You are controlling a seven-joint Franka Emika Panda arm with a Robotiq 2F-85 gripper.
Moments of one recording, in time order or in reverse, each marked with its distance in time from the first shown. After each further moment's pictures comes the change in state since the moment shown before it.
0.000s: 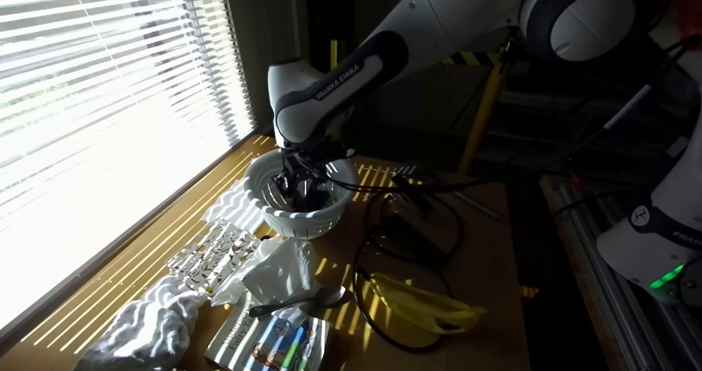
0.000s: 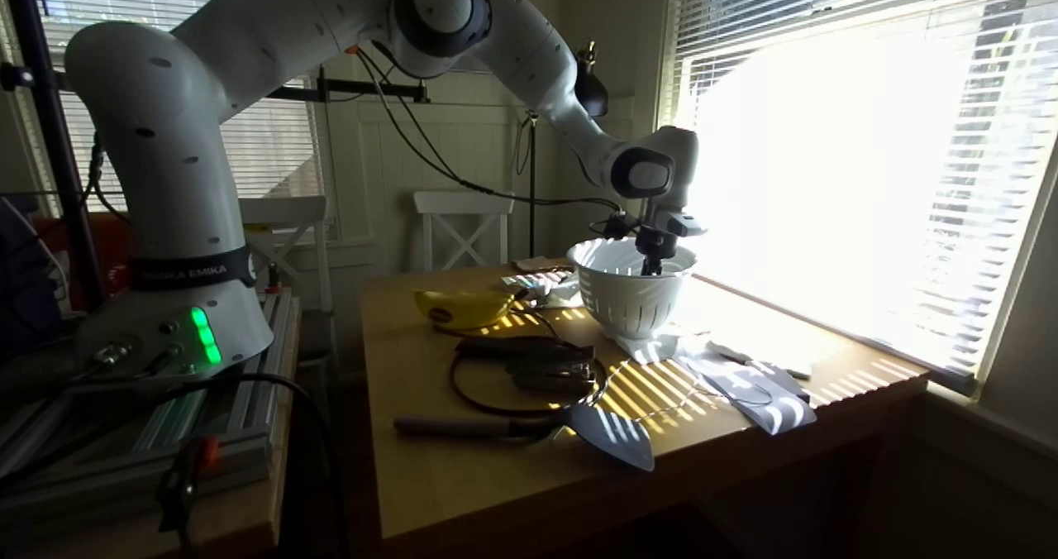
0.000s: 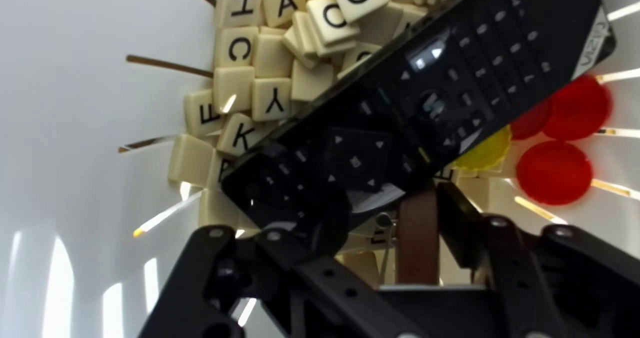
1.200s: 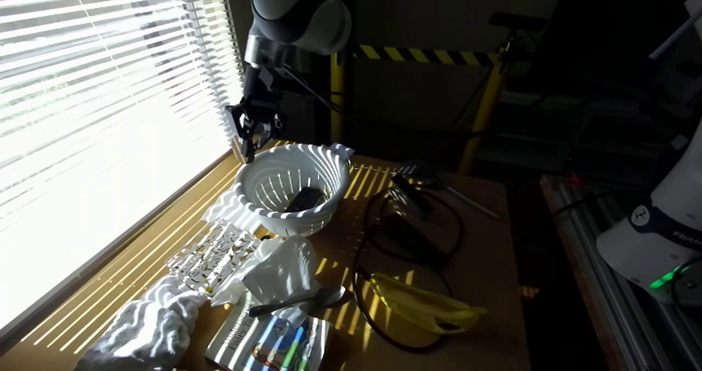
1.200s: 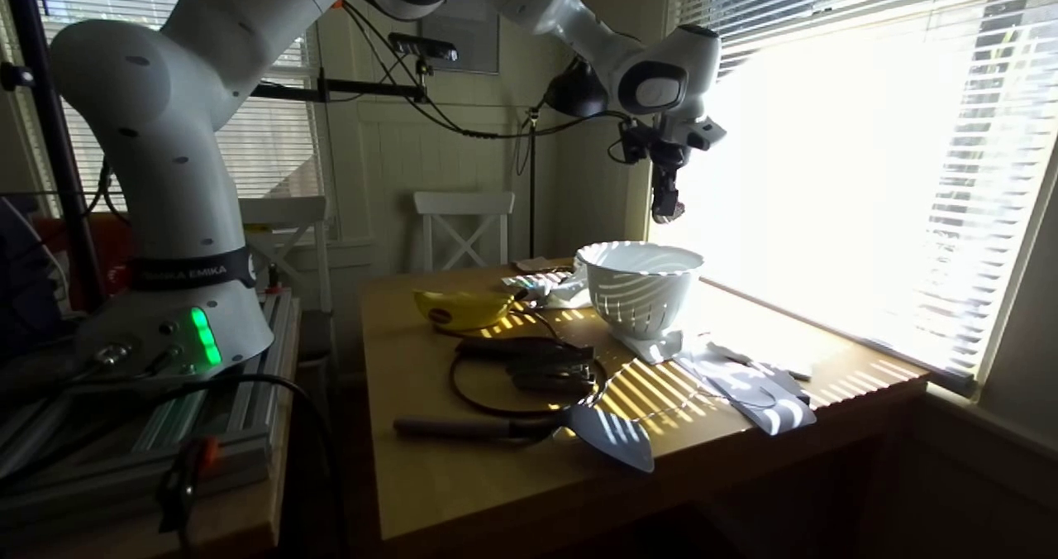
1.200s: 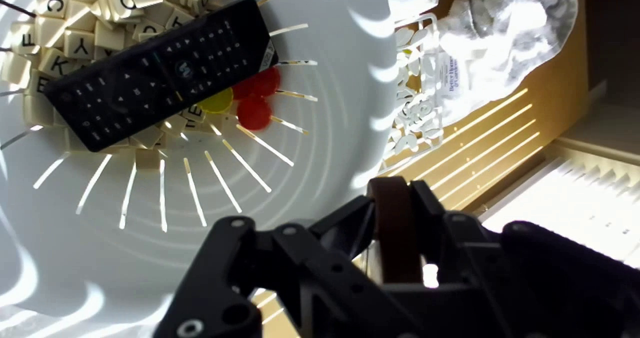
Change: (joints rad) arm -0.141 -0.218 0.216 0.014 0.164 -0.022 -0.281
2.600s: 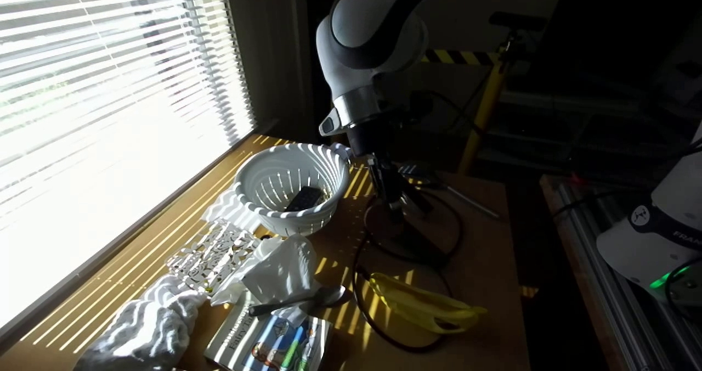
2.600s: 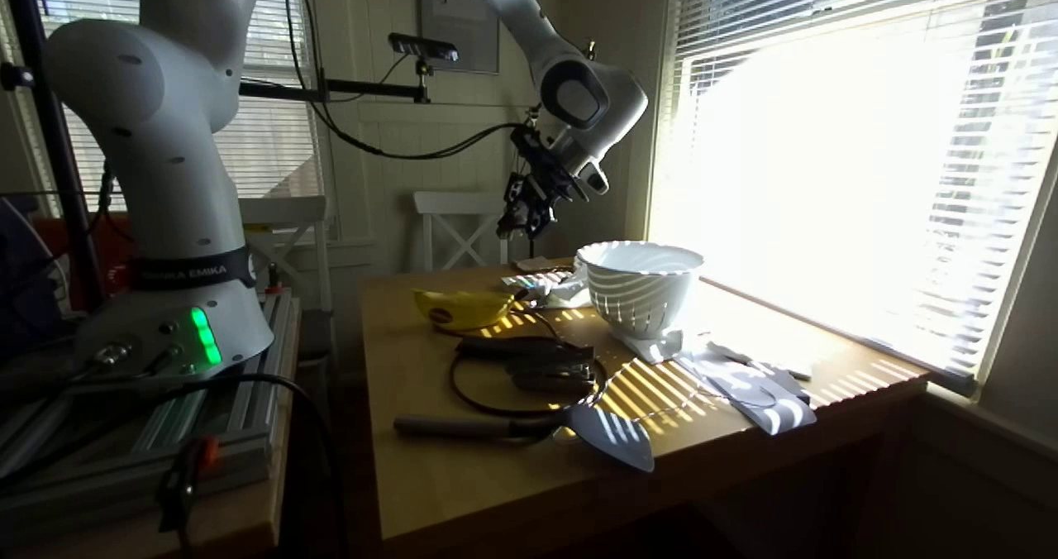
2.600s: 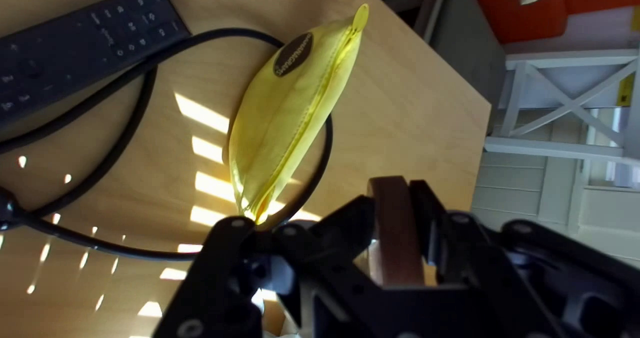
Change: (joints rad) arm -0.028 -0.372 0.052 -0.682 0.037 -0.396 -0.865
